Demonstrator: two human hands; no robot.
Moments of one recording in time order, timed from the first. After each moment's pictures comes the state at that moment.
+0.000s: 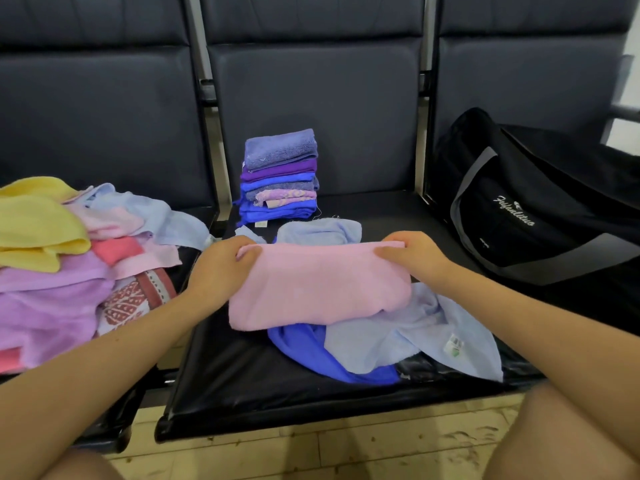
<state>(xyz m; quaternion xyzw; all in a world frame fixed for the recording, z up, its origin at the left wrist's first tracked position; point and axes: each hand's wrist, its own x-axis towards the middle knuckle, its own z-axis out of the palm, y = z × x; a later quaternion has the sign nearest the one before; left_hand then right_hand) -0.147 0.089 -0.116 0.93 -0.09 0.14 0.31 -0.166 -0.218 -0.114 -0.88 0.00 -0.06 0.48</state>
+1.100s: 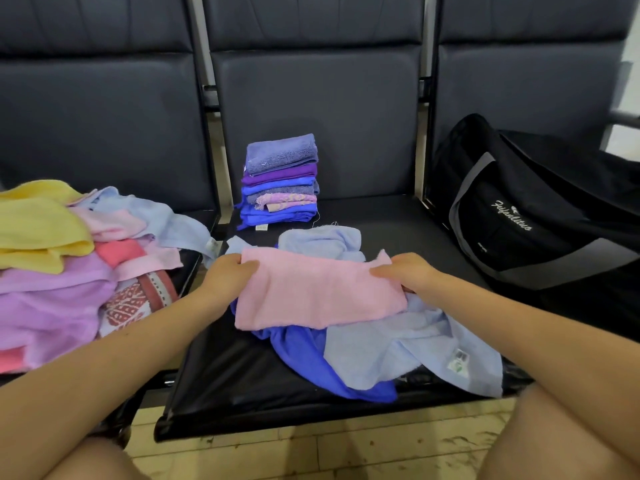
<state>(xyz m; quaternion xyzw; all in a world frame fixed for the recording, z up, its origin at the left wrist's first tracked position) -0.140 0.077 -0.127 0.88 0.08 0.00 0.47 -0.160 -0.217 -0.133 -0.83 0.16 0.09 0.53</state>
